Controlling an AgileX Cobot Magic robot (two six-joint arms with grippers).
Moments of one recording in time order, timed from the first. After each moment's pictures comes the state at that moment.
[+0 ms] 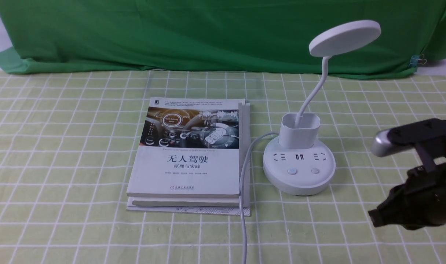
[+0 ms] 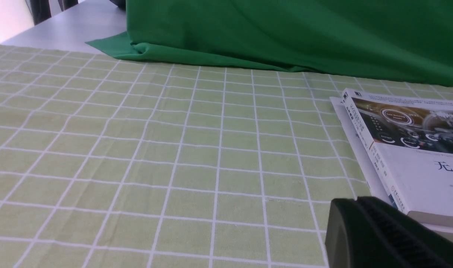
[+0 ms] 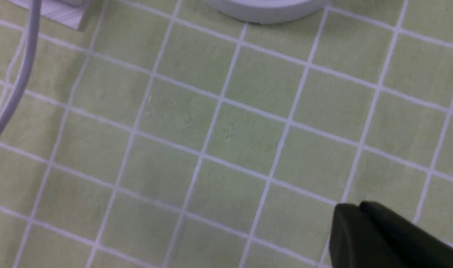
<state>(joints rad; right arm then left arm) 0.37 1.31 -0.79 0.06 0.70 -0.05 0.04 0.00 0.01 0.04 0.24 -0.07</state>
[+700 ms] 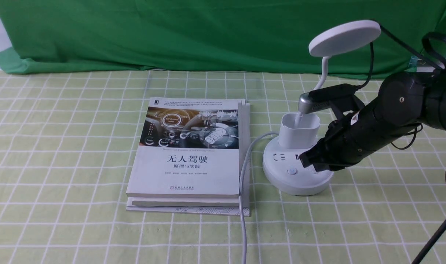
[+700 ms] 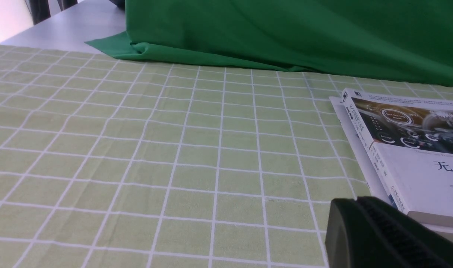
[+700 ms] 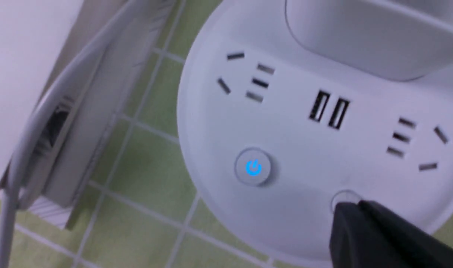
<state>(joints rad) 0.37 1.81 -1.17 0.19 0.59 -0.21 0.04 0.00 0.01 0.04 0.24 -0.07</state>
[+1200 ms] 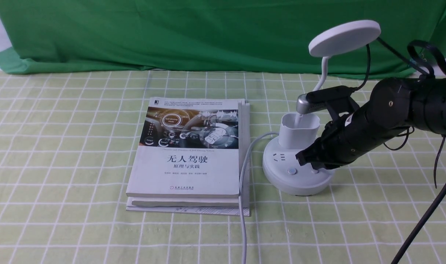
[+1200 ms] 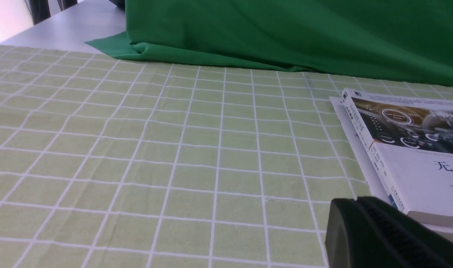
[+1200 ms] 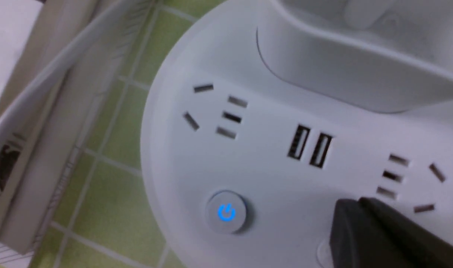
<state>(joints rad) 0.36 1.88 -1.19 0.19 0.53 -0.21 0.04 0.00 0.01 0.04 0.24 -0.07</state>
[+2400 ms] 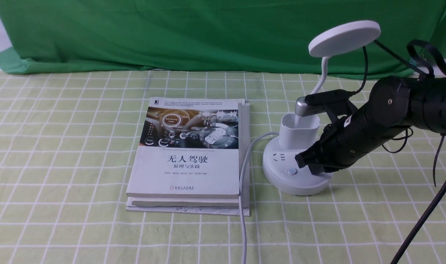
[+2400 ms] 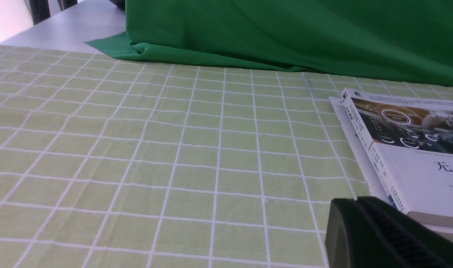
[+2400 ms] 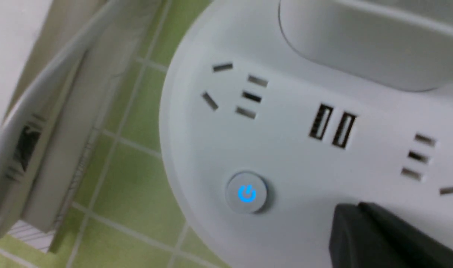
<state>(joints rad) 0.36 1.88 -1.20 0.23 0.60 -0.23 0.04 0.00 0.01 0.04 0.24 -0.07</state>
